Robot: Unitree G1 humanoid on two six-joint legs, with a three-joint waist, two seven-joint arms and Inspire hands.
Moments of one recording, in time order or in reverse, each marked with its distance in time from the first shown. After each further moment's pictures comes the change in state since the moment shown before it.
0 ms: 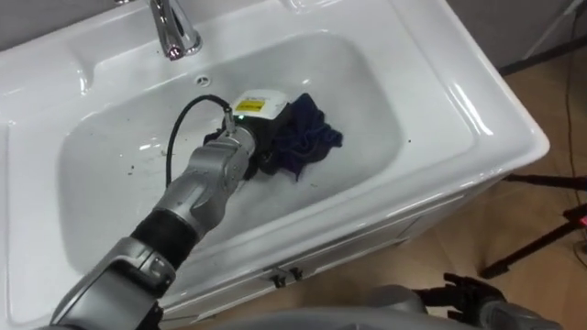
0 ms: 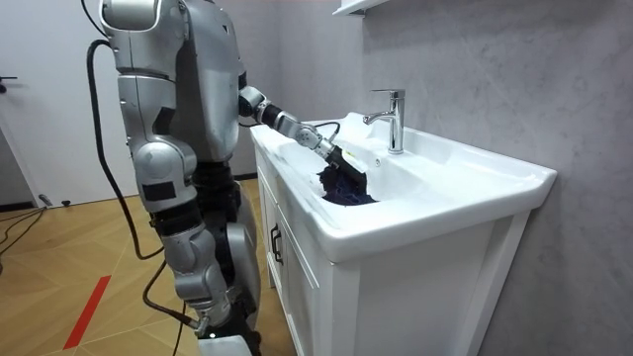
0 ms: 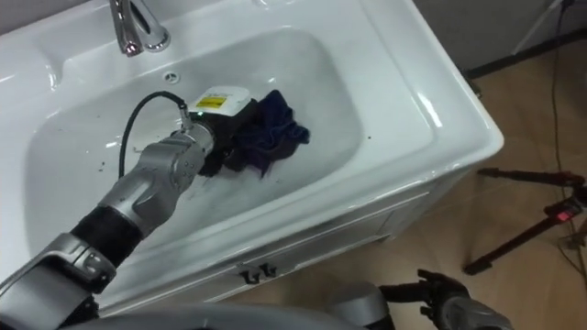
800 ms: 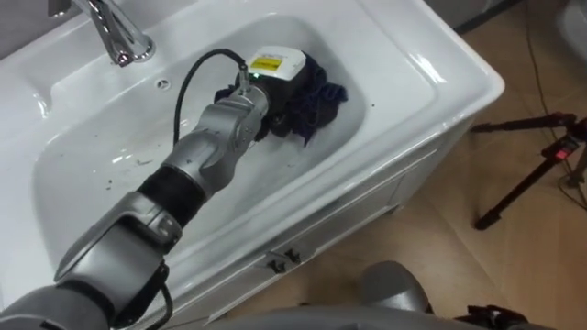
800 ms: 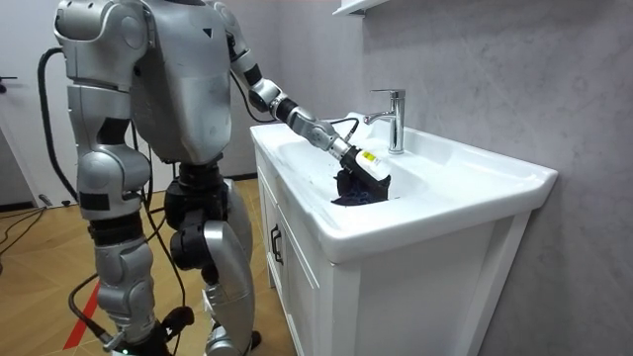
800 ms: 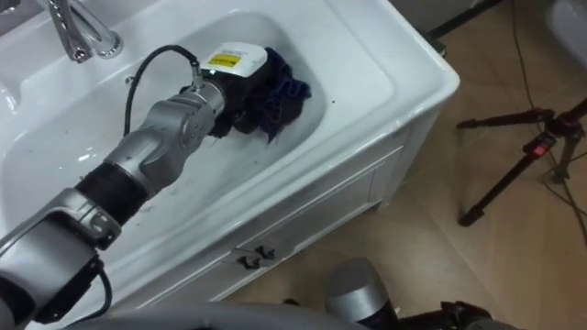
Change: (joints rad) left arm -0.172 -0.004 -0.095 0.085 -0.046 0.006 0.071; right arm 0.018 -0.054 -0.001 0.064 -0.095 0.081 -0.012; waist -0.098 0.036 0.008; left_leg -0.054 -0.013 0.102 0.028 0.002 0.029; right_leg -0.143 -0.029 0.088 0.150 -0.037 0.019
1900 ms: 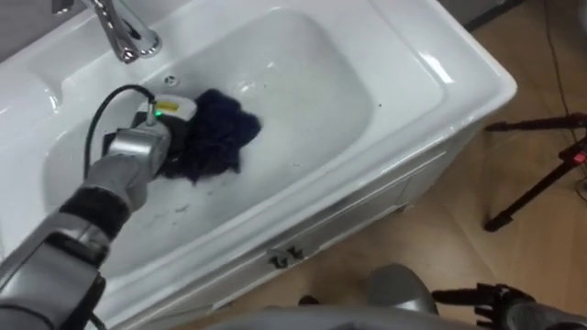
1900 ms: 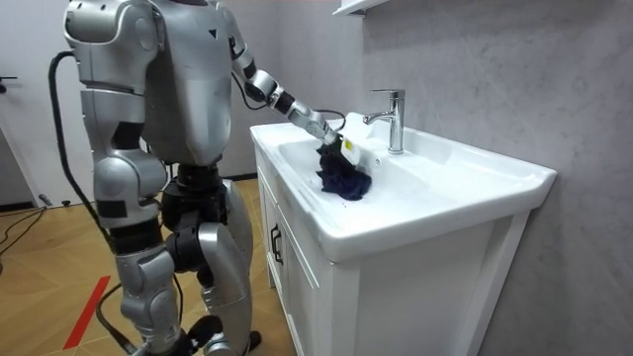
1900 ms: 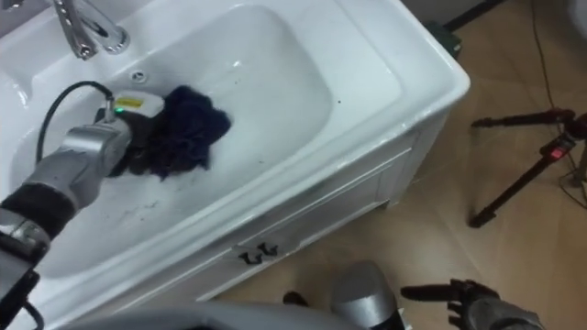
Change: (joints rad) left arm 0.176 0.318 0.213 0.157 0.266 0.002 -0.189; right arm -0.038 -0.022 -0.131 -0.031 0.123 0.007 -0.008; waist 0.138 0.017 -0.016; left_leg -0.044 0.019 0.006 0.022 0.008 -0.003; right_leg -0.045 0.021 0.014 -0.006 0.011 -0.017
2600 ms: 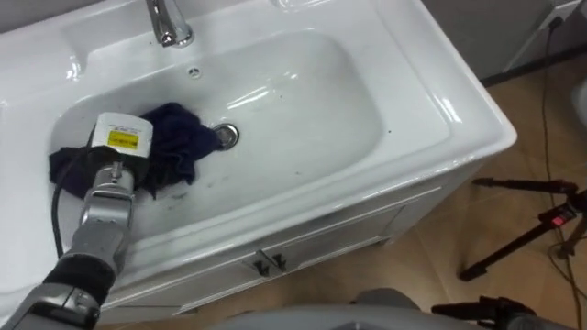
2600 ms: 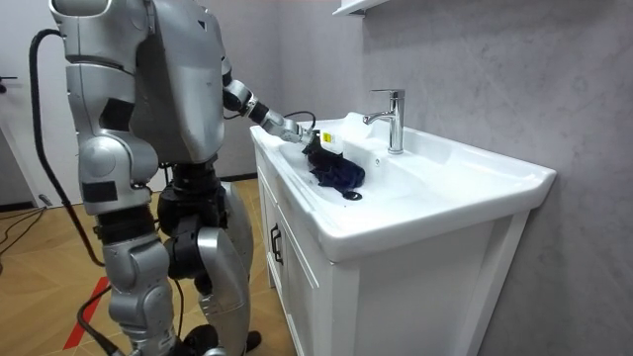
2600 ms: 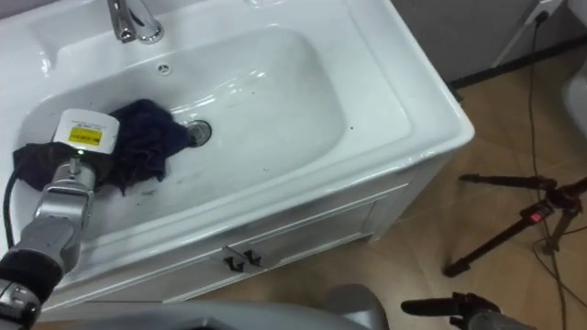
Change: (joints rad) left arm 0.238 -0.110 0.132 0.031 0.267 0.117 0.554; right arm 0.036 0.033 0.026 -0.008 -0.012 0.026 -0.044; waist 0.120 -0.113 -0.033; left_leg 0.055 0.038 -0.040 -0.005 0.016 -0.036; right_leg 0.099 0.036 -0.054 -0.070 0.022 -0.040
